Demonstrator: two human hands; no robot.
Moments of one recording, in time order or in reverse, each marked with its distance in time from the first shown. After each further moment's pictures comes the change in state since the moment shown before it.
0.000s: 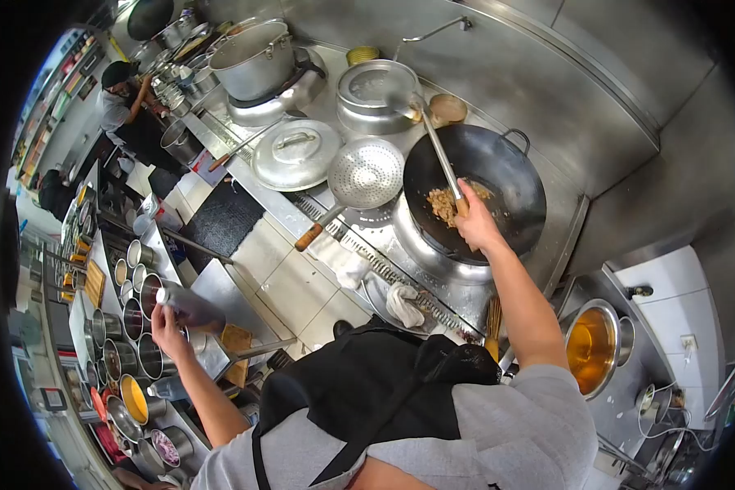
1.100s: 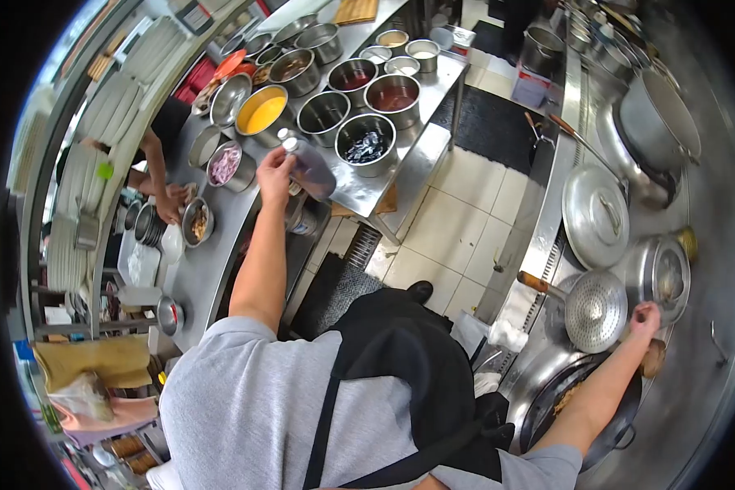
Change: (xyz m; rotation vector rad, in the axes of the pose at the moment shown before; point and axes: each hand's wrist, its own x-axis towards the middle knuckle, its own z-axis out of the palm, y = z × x) left_hand -0.054 -0.085 -0.212 0.127 0.757 -0.184; right_hand 0.384 -0.076 0.174 0.902 -0.231 0.244
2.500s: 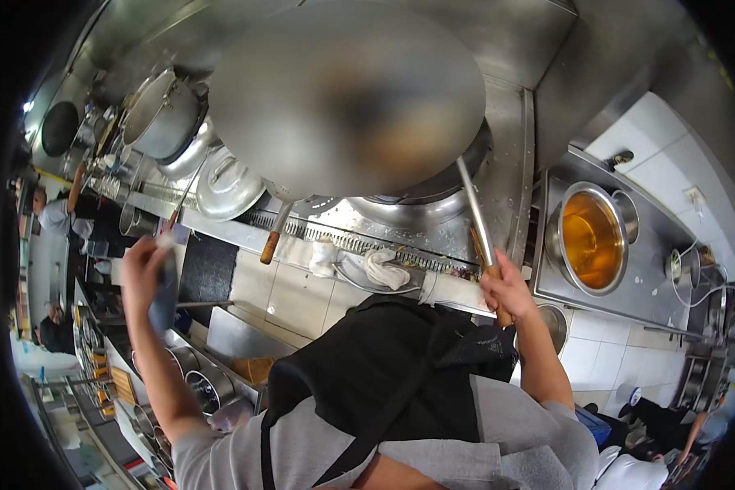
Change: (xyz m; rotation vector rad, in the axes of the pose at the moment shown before) left_hand -0.241 0.314 0.341 0.264 -1.604 0.997; right_hand -0.653 0.182 -0.197 -0.055 0.411 -0.112
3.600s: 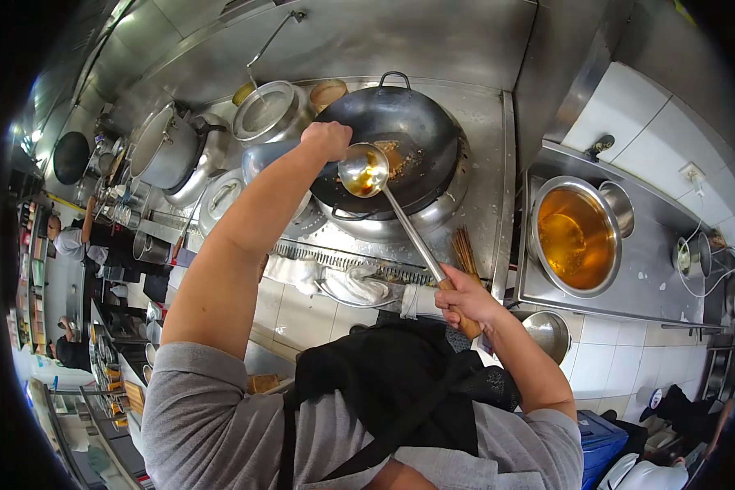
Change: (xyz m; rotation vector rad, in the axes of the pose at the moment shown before) left_hand 0.173 0.299 0.328 0.936 -0.613 0.504; right_hand -0.005 -0.016 -0.010 0.097 -0.343 0.160
